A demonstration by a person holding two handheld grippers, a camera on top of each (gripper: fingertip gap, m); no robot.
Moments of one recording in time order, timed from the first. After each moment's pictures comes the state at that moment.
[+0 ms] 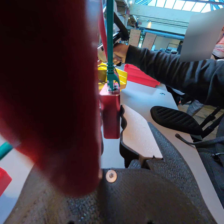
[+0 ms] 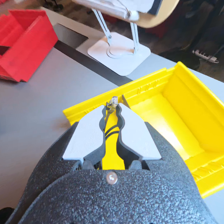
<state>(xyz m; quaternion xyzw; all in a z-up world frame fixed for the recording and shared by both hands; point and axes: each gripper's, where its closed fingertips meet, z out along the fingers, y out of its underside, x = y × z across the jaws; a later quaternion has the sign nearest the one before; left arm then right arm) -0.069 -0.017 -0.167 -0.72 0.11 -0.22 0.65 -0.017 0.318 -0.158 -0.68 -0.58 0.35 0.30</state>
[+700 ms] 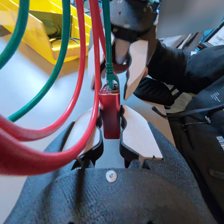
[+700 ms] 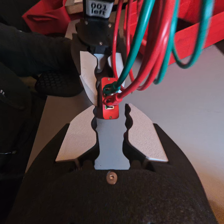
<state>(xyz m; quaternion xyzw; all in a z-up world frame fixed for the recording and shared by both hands) -0.014 -0.025 -0.214 -0.79 0.18 -0.31 0.49 -0.023 -0.018 -0.204 -0.39 -0.77 0.48 0.15</state>
